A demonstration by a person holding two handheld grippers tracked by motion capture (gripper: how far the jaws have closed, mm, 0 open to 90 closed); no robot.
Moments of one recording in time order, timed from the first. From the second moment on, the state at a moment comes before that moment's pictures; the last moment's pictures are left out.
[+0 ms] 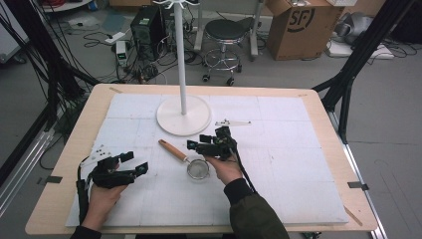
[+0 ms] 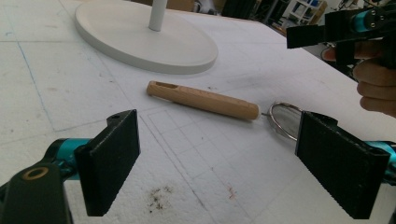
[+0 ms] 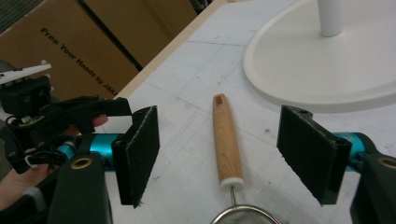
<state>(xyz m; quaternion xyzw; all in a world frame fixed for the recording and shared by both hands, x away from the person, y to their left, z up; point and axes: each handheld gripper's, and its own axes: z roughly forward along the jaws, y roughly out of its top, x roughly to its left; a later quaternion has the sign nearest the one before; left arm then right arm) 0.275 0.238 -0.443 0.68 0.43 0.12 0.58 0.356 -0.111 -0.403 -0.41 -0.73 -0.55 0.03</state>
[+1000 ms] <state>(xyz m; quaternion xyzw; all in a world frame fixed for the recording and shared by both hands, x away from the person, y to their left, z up) 0.278 0.244 -0.442 0.67 0.44 0.13 0.58 0.377 -0.066 -0.419 -0.41 -0.78 -0.46 0.04</state>
